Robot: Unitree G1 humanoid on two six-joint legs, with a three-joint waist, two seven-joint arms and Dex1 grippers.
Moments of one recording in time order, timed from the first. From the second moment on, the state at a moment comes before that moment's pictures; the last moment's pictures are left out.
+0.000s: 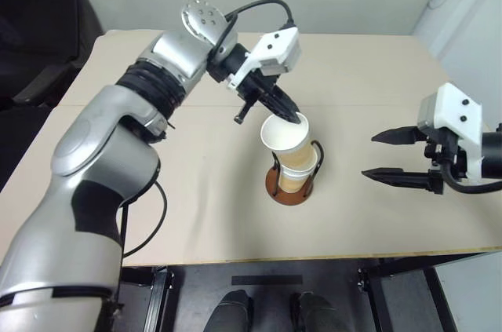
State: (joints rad) left arm -1.64 0.55 -0.93 0.89 -0.62 -0.02 -1.59; right arm -0.45 -1.31 -0.27 -0.63 0.88 1.02 0.89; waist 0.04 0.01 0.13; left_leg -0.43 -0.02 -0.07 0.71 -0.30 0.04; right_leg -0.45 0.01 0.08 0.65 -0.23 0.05
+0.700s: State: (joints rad) left arm -1.66 0.42 -0.78 1.02 -0.54 -0.08 -1.59; right arm -0.45 -1.31 -0.27 -0.63 0.88 1.03 0.88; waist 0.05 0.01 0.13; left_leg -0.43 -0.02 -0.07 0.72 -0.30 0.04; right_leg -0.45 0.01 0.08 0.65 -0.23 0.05
